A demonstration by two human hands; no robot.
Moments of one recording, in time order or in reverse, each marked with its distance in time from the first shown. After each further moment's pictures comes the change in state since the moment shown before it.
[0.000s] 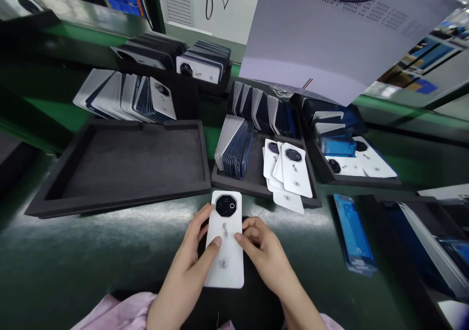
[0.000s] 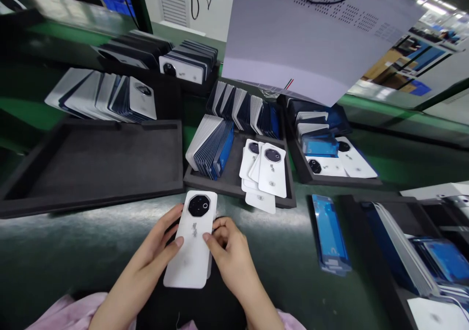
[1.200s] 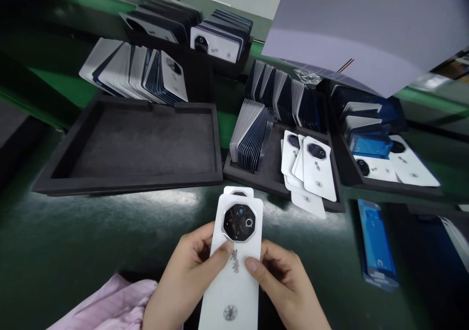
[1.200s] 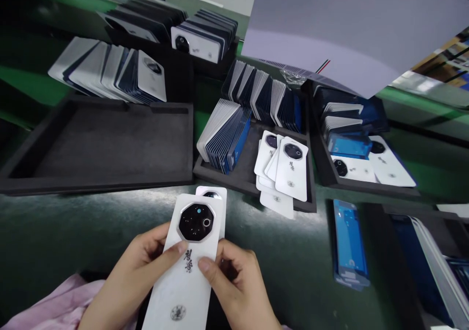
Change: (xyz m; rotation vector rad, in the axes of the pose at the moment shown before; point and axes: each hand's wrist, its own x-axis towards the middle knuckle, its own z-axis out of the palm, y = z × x) left_hand -0.004 0.037 -0.002 -0.067 -0.131 -0.290; right_hand -0.035 -0.008 -0.001 0.139 -0.213 0.074
